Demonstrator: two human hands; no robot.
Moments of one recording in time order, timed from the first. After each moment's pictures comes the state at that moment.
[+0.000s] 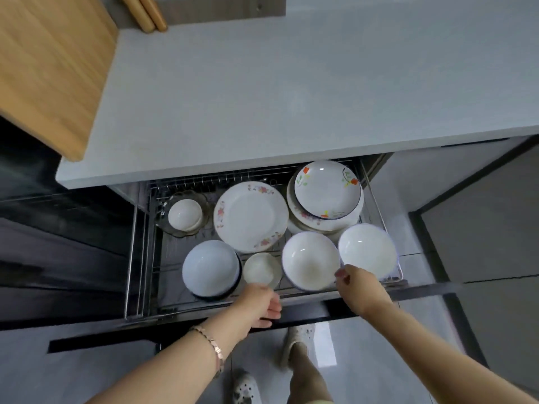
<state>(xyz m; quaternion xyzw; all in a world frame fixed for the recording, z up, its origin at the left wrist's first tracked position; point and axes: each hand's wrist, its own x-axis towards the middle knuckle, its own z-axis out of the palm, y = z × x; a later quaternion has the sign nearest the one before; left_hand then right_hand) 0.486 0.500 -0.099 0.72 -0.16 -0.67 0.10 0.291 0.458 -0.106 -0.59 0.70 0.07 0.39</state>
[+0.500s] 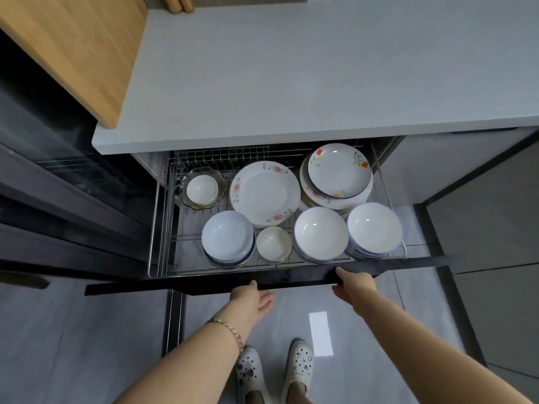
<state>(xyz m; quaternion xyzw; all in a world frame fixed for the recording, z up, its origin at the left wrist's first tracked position) 0.506 0.575 -0.120 0.68 0.20 -0.62 0.33 0.317 0.524 -0.131 -0.14 0.80 -0.15 0.57</state>
